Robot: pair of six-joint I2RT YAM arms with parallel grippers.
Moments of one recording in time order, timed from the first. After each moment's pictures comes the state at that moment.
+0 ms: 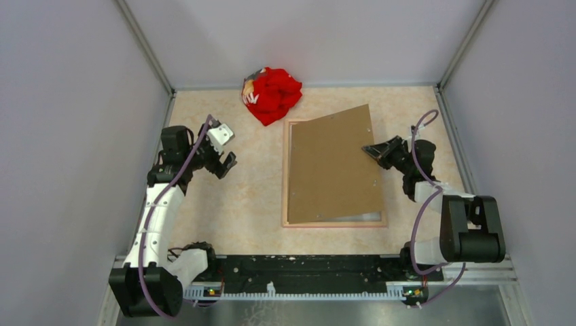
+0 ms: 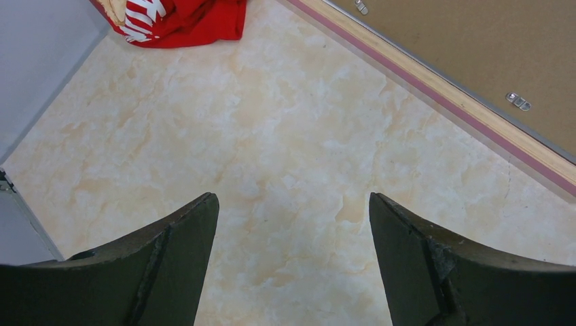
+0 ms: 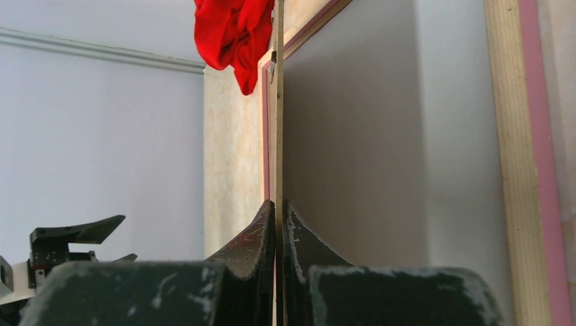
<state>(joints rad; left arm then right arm) 0.03 1.02 0.92 -0.51 0.61 0.68 -0.03 1.37 0.48 0.60 -0.55 0.99</state>
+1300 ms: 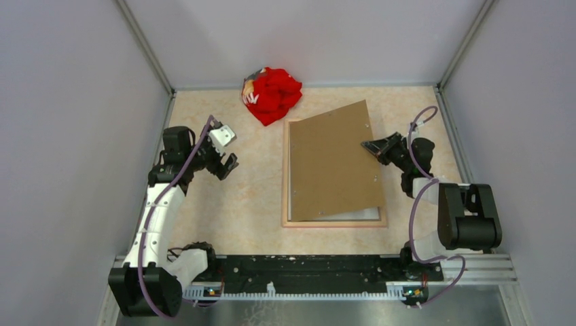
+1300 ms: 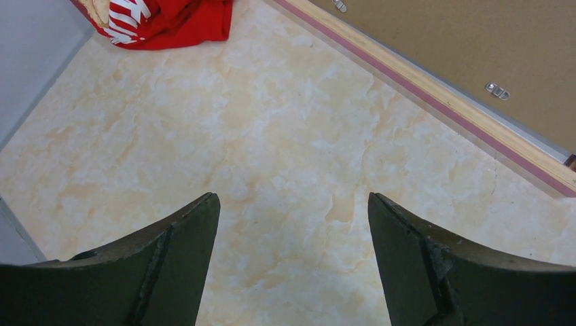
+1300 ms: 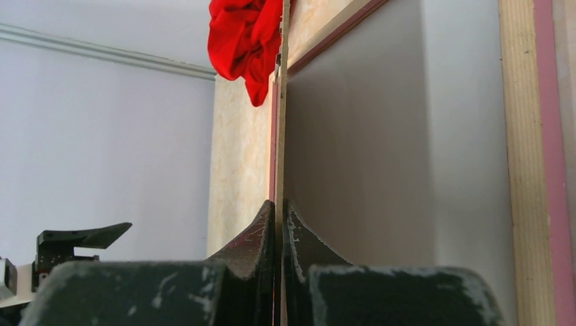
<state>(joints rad) 0.02 1.02 0.92 -0.53 0.62 0.68 -0.04 1.47 0.50 0.74 -0.57 1.01</state>
